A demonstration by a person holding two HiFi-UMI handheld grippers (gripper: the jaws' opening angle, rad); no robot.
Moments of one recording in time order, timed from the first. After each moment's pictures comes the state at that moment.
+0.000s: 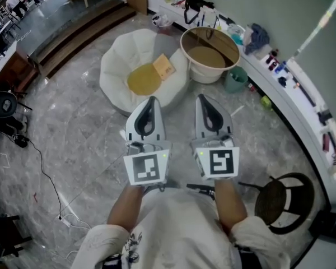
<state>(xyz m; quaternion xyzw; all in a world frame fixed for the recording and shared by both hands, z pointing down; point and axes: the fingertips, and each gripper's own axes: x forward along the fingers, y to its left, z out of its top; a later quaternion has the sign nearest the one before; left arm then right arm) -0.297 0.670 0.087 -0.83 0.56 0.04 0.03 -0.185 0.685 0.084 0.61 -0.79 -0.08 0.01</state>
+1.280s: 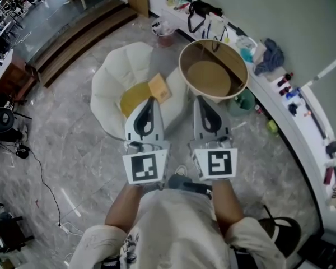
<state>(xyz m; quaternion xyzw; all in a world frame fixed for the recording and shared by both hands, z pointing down) -0.152 0.368 0.109 -0.81 0.58 0.01 0.02 -0.041 0.379 0.109 0.59 -0.81 -0.04 0.00</state>
